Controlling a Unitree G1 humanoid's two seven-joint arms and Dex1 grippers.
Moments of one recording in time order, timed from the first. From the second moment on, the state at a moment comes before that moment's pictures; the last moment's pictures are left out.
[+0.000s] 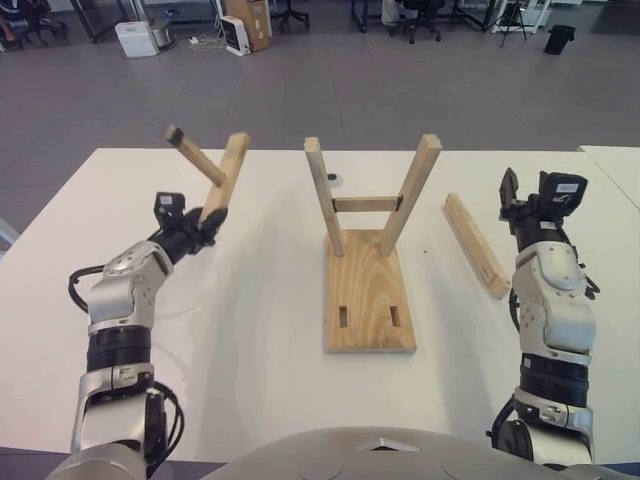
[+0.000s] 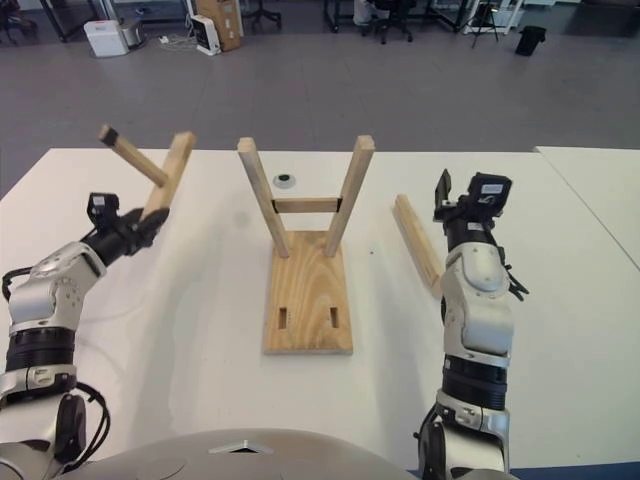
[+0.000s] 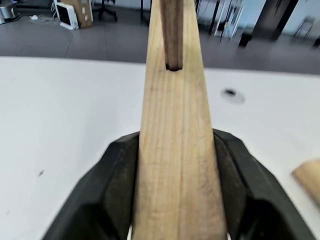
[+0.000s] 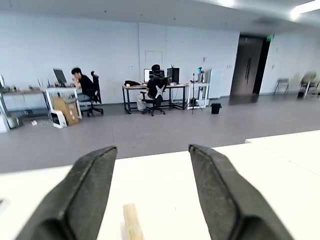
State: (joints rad) left arm -0.38 0.44 0.32 0.24 -0.46 0.49 -0.54; right arm -0.24 -0.21 -0.36 -0.20 0.28 0.37 0.01
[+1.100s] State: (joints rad) left arm -0.60 0.44 0.09 -0.13 -1.09 1.00 -1.02; right arm -0.57 -0.47 -0.33 -0.29 1.80 0.86 0.23
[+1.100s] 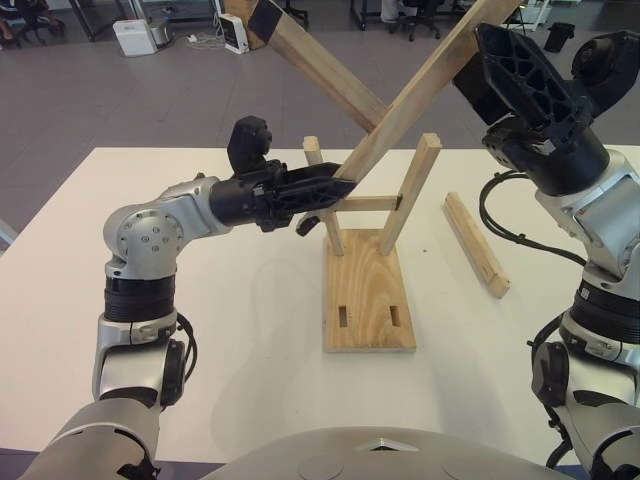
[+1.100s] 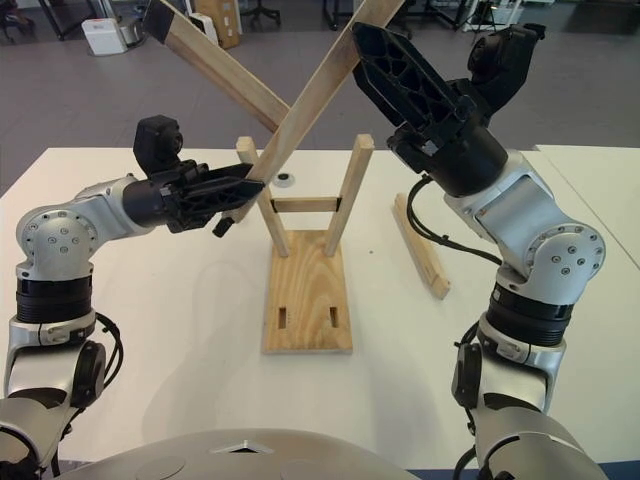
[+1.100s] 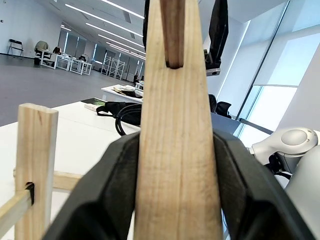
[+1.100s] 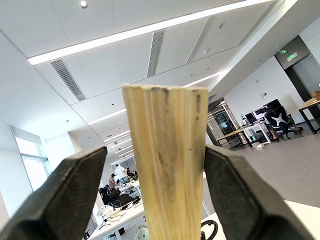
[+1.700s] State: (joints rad) left arm -0.59 0.45 0.08 -0.16 -1.09 1.00 -1.02; right arm -0.54 -0.49 -0.29 -0.27 1.69 0.84 0.30
